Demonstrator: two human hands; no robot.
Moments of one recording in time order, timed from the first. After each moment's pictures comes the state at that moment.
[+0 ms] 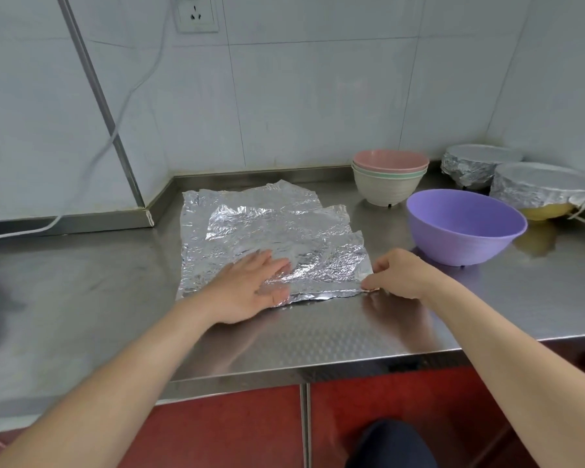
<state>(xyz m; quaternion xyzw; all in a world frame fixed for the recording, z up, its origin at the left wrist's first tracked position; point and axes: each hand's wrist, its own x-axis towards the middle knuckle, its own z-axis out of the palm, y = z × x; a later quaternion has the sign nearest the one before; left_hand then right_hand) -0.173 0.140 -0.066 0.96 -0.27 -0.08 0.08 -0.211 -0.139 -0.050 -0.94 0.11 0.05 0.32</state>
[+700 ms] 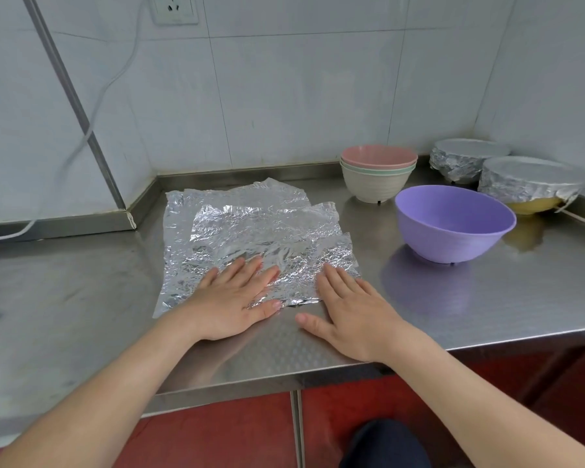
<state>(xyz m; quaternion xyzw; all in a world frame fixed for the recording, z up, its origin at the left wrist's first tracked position) -0.175 0.139 -0.079 0.96 -0.27 -0.09 -0.01 -0.251 -0.084 -0.078 -0.99 -0.10 0.05 0.06</state>
